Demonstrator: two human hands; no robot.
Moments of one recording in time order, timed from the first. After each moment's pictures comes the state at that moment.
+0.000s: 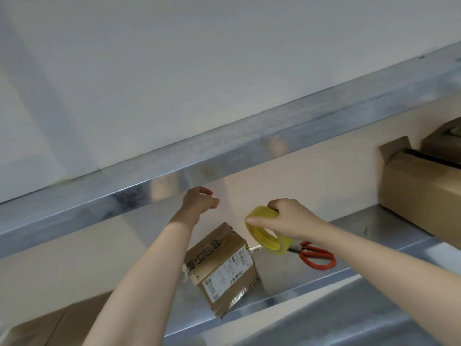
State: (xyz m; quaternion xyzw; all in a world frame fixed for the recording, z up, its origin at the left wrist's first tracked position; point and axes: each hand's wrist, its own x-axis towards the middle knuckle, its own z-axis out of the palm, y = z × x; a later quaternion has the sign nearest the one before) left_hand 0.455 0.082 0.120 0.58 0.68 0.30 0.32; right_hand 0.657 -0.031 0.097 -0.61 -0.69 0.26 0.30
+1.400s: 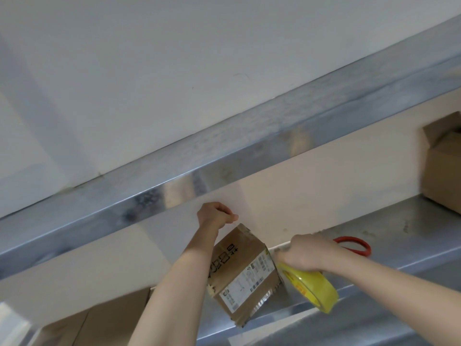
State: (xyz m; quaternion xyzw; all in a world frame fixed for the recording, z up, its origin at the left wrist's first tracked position) left_hand 0.439 0.109 0.067 0.56 0.73 0.27 0.29; right_hand 0.631 -0.010 0.044 -0.66 -0.68 0.31 0.02
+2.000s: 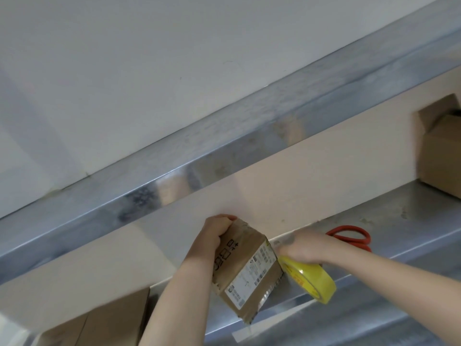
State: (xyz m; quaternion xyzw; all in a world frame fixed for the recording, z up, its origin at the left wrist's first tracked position) left_hand 0.437 0.107 0.030 0.46 0.73 0.26 0.43; right_hand 0.633 0.013 -0.001 -0.65 -0.67 0.36 0.06
